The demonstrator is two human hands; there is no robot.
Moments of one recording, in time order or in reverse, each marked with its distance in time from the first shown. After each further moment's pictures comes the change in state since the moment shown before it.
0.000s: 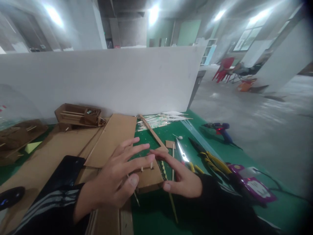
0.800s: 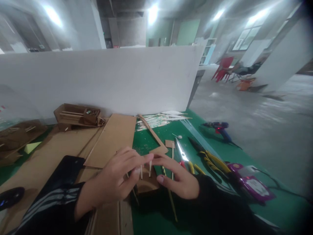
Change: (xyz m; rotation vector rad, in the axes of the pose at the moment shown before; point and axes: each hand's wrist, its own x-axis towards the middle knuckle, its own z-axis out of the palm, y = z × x) left_hand 0.004 -0.002 0.009 -0.113 0.025 -0.024; right_hand 0.008 -0.011 0.007 -0.103 0.025 -0.239
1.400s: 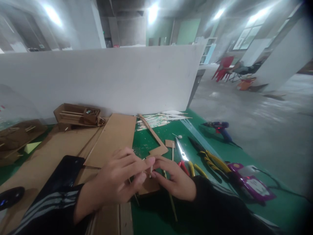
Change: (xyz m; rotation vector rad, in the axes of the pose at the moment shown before) left_hand -0.001 0.001 0.002 0.111 0.064 0.127; right_hand 0.006 -0.003 0.014 -0.014 0.066 0.098
